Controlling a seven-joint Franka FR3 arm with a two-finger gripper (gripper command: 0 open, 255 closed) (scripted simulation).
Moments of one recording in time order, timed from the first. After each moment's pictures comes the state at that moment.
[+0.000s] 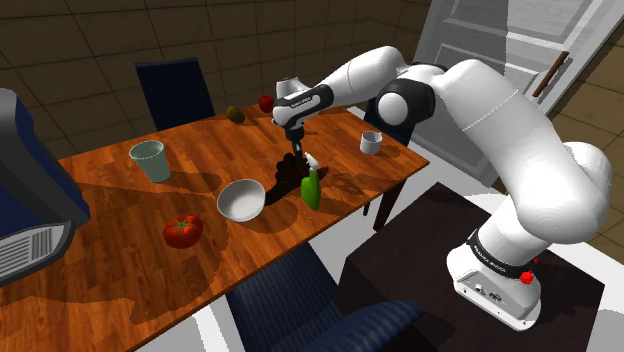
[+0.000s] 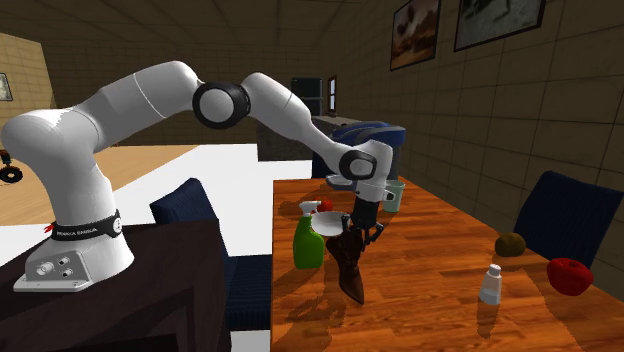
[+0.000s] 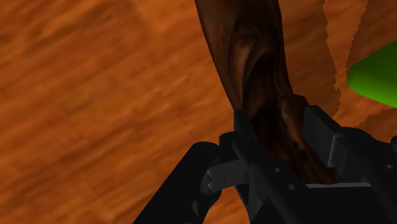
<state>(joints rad) 0.10 1.13 -0.01 -1.09 0.00 2.02 -0.98</state>
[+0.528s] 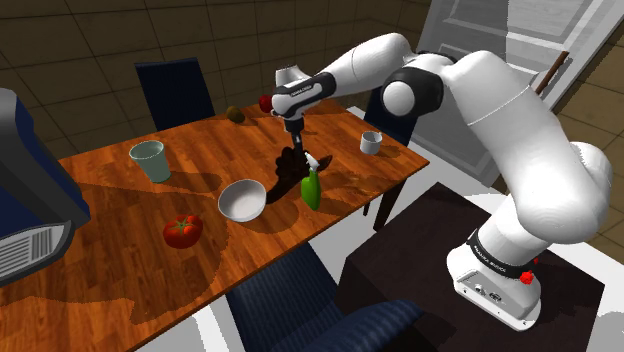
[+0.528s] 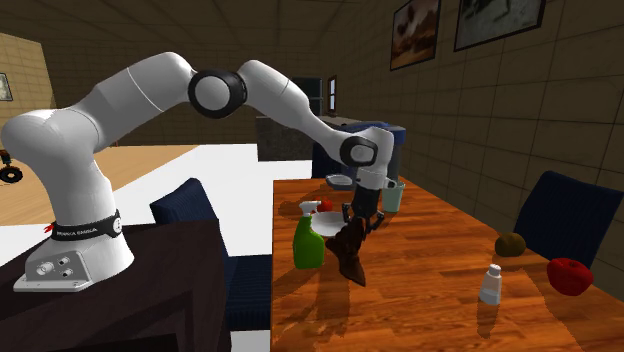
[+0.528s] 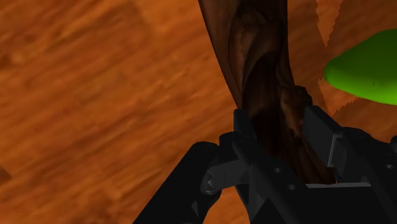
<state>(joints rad) 0.10 1.05 -0.01 -1.13 0.00 1.98 -0.98</state>
